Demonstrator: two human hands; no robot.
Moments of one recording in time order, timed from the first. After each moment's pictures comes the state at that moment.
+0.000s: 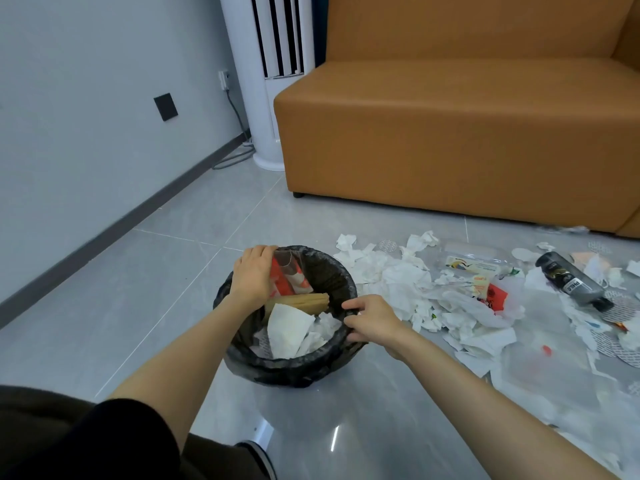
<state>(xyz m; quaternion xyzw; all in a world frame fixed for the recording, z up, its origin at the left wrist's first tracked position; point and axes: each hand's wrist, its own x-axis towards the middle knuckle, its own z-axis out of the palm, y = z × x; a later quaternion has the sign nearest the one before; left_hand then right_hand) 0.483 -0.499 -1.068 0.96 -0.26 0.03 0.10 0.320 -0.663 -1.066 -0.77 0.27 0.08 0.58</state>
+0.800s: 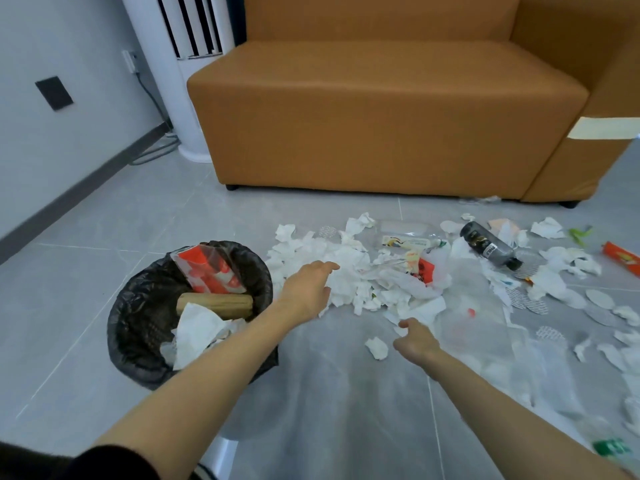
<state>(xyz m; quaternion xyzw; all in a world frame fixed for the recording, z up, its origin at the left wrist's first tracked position) 0.390 -0.651 -1.087 0.88 -0.45 -0.11 0.15 0.219 -0.782 -1.139 -0.78 0.47 0.10 0.40</state>
